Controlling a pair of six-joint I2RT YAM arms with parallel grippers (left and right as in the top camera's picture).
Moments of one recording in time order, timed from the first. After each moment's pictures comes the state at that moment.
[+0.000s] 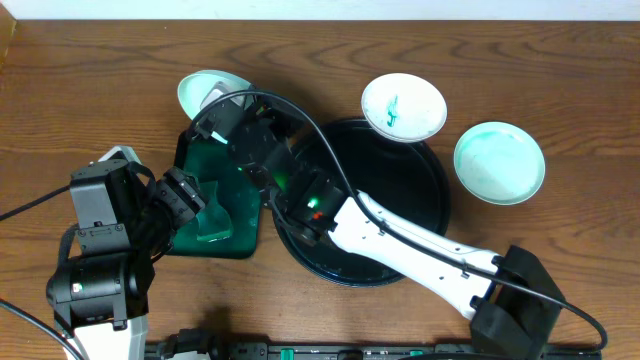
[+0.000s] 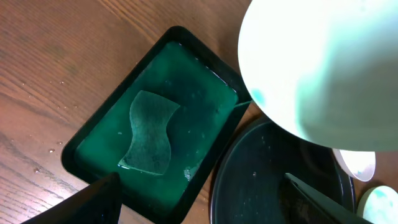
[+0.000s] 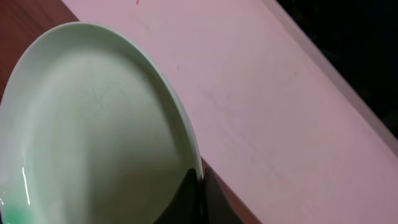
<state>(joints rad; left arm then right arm) 0.14 0.89 1.07 -1.02 0.10 -0.54 1.02 1.86 1.53 0.07 0.70 -0.53</state>
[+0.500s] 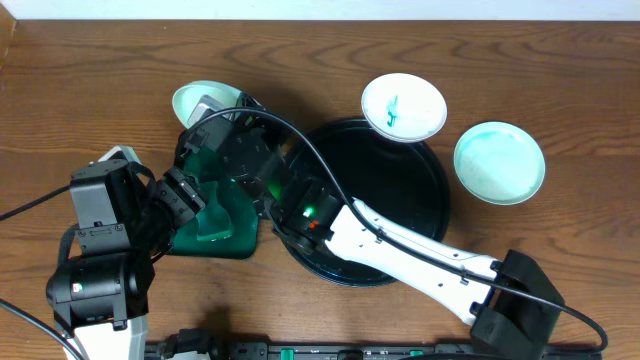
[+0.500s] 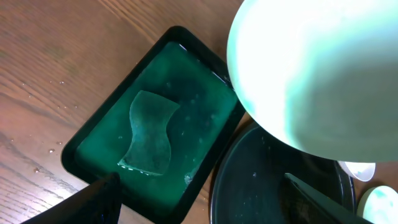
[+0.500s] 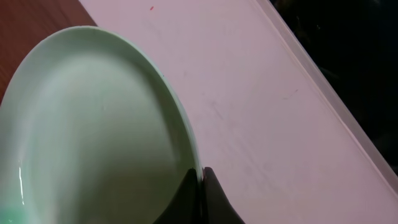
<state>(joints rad) 0.14 0.89 1.07 -1.02 0.10 -0.54 1.05 1.86 1.53 0.07 0.70 -0.60</state>
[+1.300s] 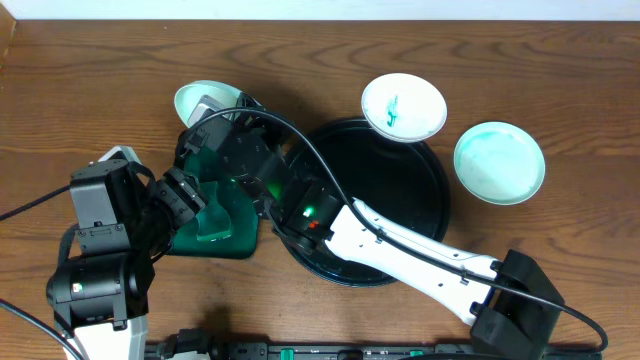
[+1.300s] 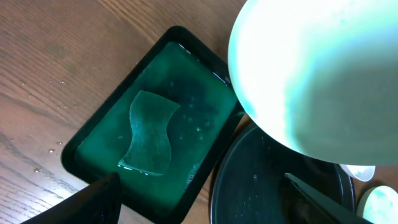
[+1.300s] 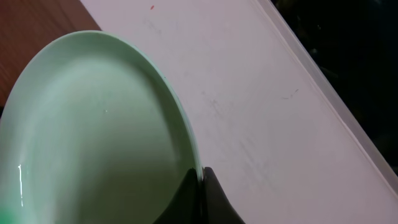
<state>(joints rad) 0.14 0.89 1.07 -1.02 0.10 -0.54 1.05 1.86 1.53 0.06 0.69 -0.60</state>
